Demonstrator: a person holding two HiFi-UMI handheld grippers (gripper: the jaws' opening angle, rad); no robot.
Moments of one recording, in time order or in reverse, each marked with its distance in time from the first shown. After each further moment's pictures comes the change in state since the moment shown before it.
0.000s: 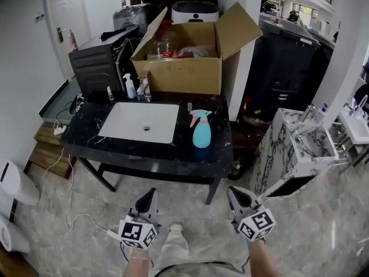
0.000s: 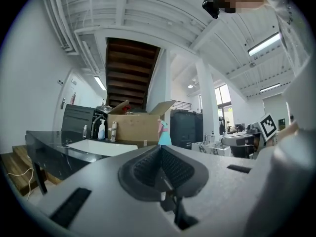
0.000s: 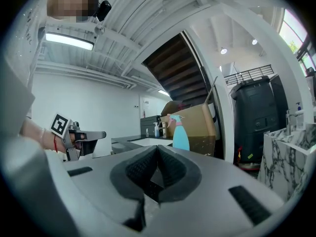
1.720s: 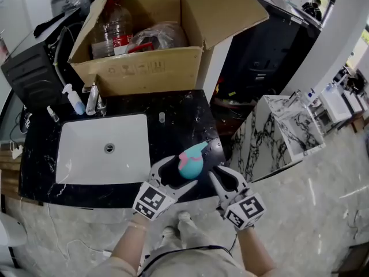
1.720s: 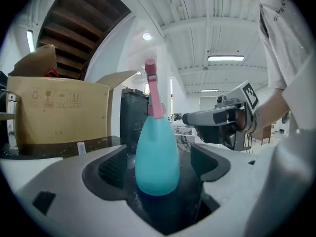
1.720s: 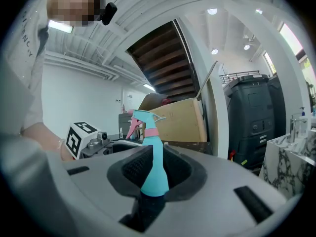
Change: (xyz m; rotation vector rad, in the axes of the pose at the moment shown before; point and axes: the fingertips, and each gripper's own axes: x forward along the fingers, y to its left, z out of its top) left arm 0.303 -0.030 -0.038 0.110 0.158 -0.777; right arm 0.201 -0.101 0.035 0.004 0.061 -0.191
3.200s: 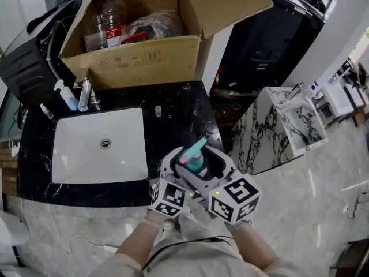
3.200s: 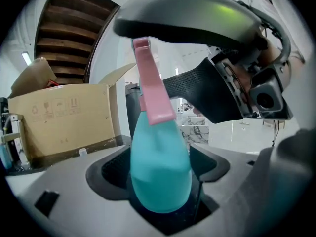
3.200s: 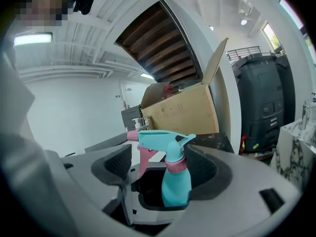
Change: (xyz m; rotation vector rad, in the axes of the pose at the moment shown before) left arm 0.048 0.004 -0.005 0.087 0.115 0.159; right arm 0.061 0.034 0.042 0.146 0.170 0.071
